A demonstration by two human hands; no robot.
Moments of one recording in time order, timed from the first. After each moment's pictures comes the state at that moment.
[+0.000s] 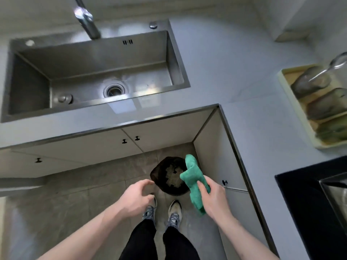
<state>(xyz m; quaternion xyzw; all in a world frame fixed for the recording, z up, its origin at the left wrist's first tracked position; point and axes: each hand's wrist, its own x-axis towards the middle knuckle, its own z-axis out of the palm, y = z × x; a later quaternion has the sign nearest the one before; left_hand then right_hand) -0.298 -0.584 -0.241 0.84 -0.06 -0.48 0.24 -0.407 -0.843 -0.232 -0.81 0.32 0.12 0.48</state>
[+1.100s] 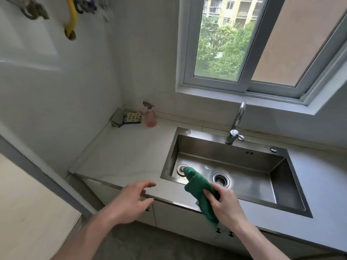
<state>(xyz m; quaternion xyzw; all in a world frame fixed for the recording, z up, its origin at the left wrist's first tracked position) -0.163 -0.179 0.021 0.93 0.02 -0.16 0.32 -0.115 -0.491 -0.020 -0.90 -0.06 0.06 0.42</state>
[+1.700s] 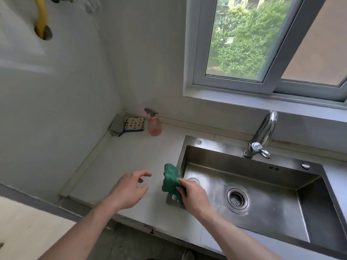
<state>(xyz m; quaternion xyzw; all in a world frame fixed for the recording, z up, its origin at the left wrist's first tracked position) 0.021 -0.120 -0.008 0.95 0.08 -0.13 0.27 0.071 -0.362 -0.108 -0.94 -0.17 0.07 0.30</state>
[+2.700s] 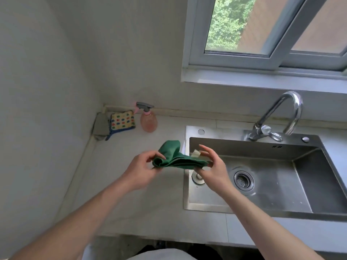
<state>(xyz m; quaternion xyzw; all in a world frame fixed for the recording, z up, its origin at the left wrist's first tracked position) 0.166 -0.046 -0.067 0.86 -0.06 -0.11 0.49 0.147 -0.314 -0.078 -0.81 0.07 0.05 0.58</state>
